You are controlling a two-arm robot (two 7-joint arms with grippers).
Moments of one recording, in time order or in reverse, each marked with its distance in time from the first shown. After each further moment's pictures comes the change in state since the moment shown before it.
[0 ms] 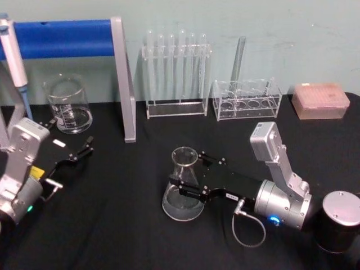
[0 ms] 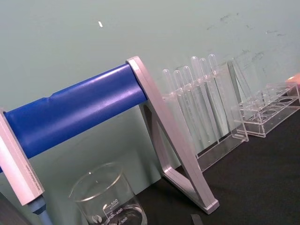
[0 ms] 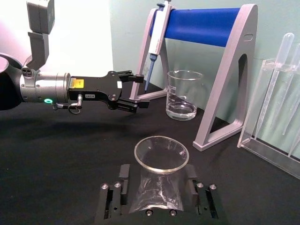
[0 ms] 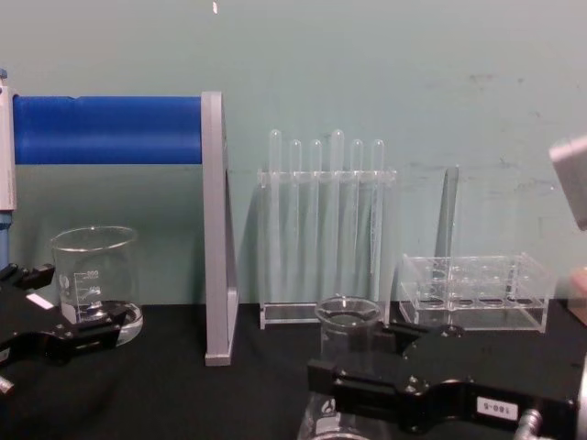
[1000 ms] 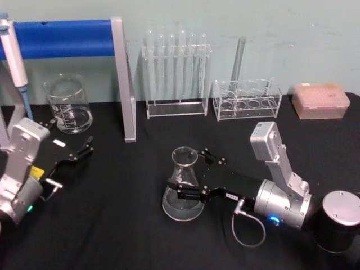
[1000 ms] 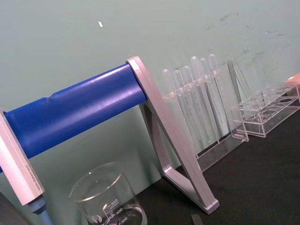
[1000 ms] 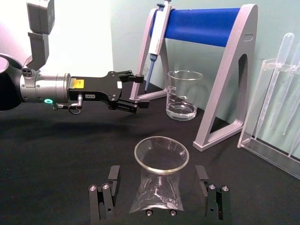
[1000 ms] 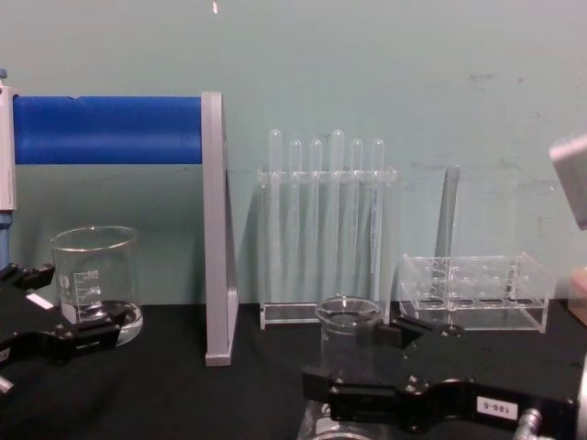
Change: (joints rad) left arm 0.000 0.000 0.000 0.000 0.000 0.000 0.000; right arm 0.000 0.000 0.000 -0.001 0.001 0.002 0.000
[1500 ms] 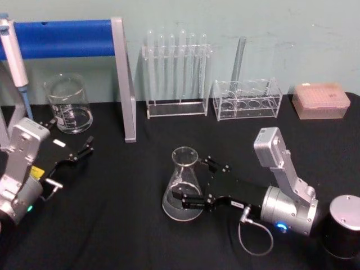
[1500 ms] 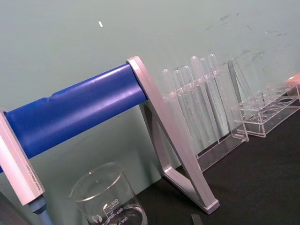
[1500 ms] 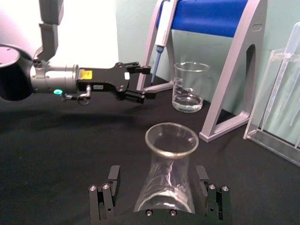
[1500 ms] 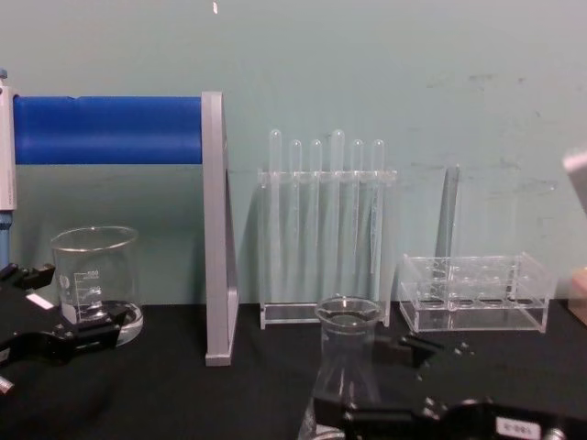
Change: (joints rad) left arm 0.000 0.000 0.000 0.000 0.000 0.000 0.000; right arm -0.024 0.035 -0.002 -0.037 0.008 0.026 0.012
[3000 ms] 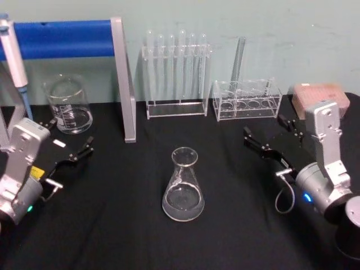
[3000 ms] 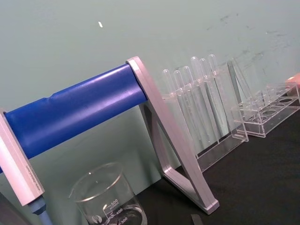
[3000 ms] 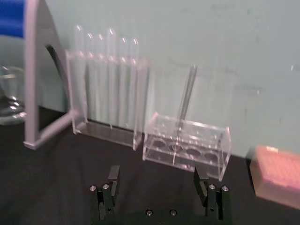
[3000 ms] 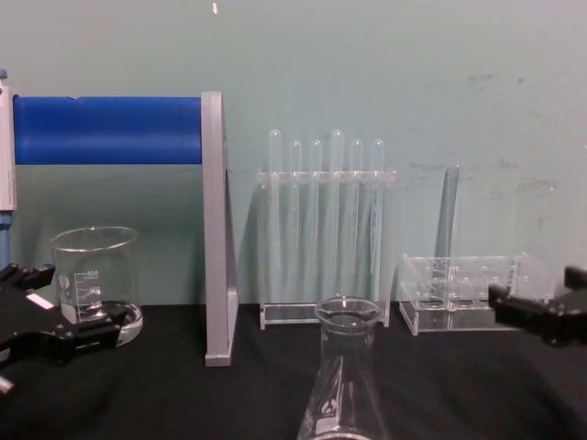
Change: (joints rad) left arm 0.000 0.000 0.000 0.000 0.000 0.000 0.000; right arm -0.106 -0.130 0.259 -0.026 -0.185 0.056 -0.528
